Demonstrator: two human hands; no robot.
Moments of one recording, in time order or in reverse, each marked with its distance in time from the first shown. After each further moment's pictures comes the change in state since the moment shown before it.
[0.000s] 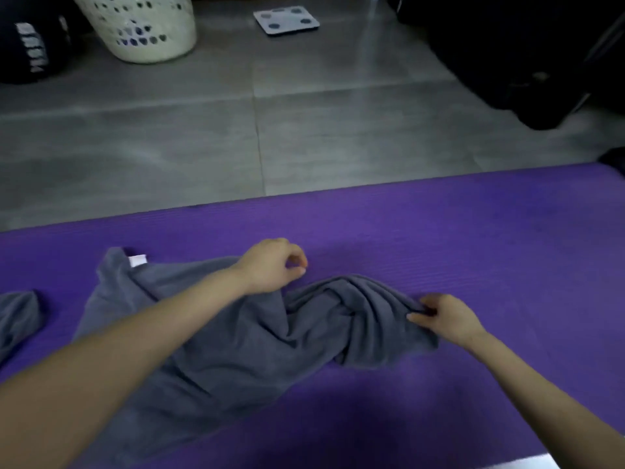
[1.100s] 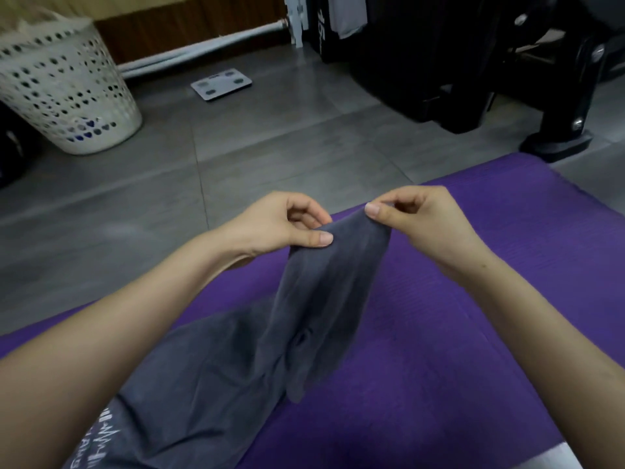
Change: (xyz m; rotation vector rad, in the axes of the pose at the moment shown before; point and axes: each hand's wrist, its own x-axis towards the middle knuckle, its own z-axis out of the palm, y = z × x) left_hand 0.062 0.182 -0.093 -0.679 -0.081 0.184; right_hand -0.044 -0.030 -0.199 1.038 0.415 -0.463
